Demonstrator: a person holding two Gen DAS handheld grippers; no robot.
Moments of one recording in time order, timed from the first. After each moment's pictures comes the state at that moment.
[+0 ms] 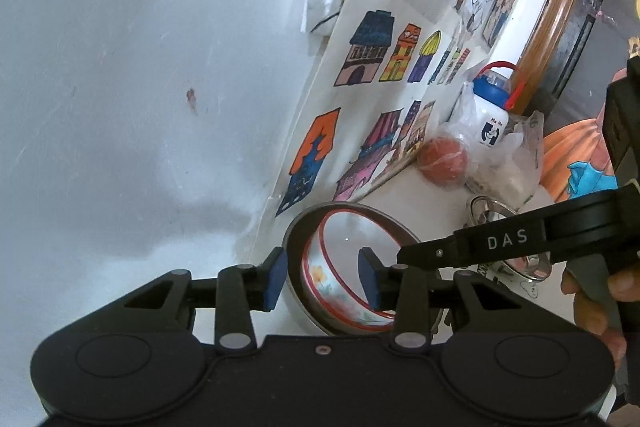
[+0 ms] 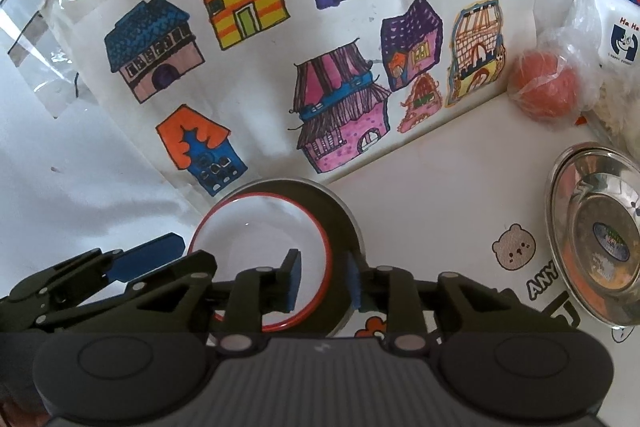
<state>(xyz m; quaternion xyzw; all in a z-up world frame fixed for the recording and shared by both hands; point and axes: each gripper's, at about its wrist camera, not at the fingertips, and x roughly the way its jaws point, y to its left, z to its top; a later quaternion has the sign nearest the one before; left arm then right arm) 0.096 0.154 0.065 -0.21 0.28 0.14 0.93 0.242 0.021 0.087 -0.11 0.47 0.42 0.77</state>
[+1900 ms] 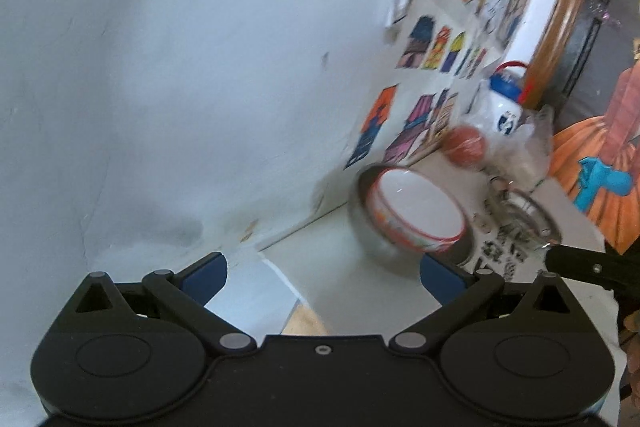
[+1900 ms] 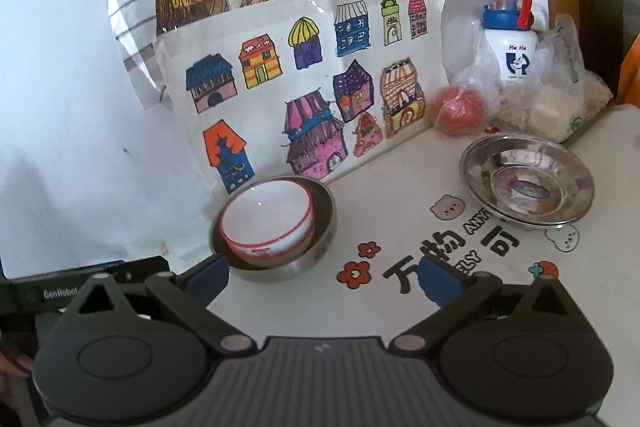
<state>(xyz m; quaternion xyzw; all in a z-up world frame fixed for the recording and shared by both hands) 0.019 0.162 0.052 -0.21 0.28 0.17 0.92 0.141 -0.094 0.094 -0.03 0.32 0.39 0.86</state>
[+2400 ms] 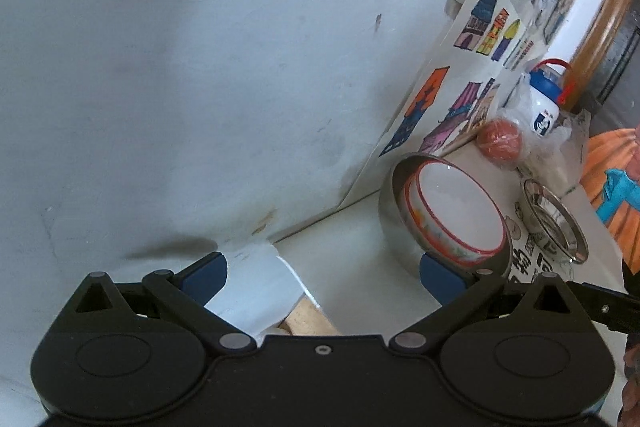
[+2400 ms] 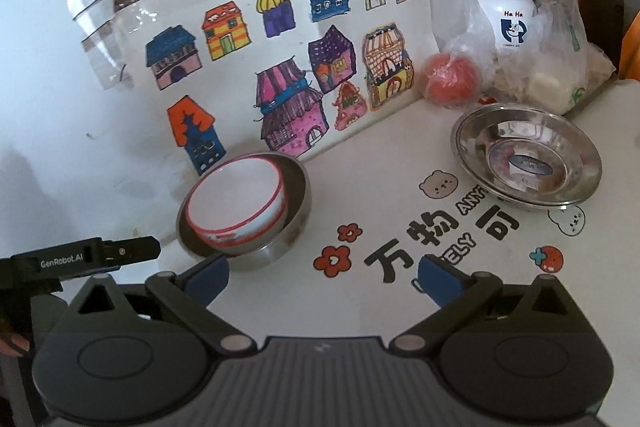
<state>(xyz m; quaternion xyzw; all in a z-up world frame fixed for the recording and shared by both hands) 0.048 0.177 0.037 -0.25 0.31 0.20 0.90 0.178 -0.089 0.076 -0.02 0.37 0.39 0.84</state>
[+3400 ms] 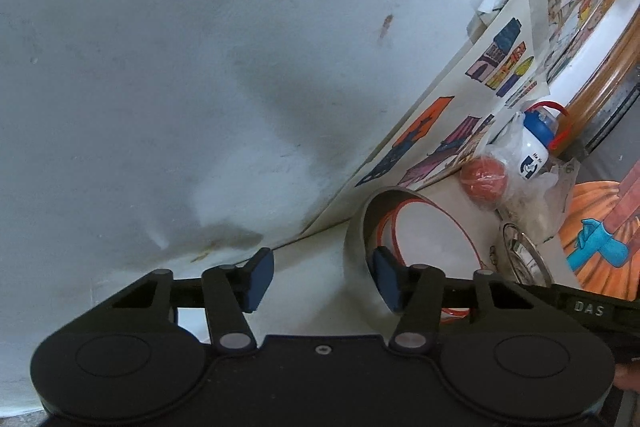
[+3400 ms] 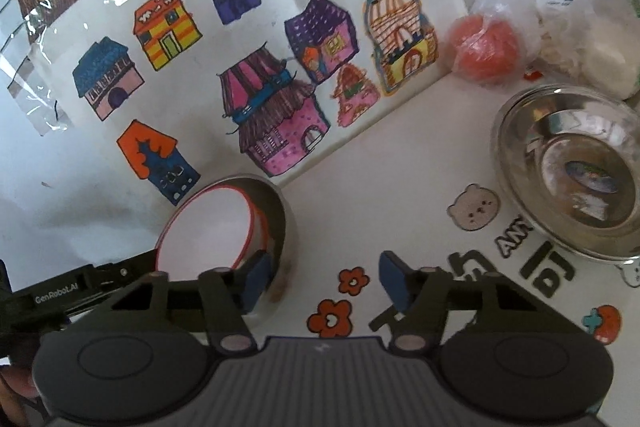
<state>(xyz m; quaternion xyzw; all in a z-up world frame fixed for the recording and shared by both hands) 0.076 0.187 0.026 -0.33 0.27 0.18 0.89 0.254 -0.044 0.054 -0.01 0.44 0.43 0.79</state>
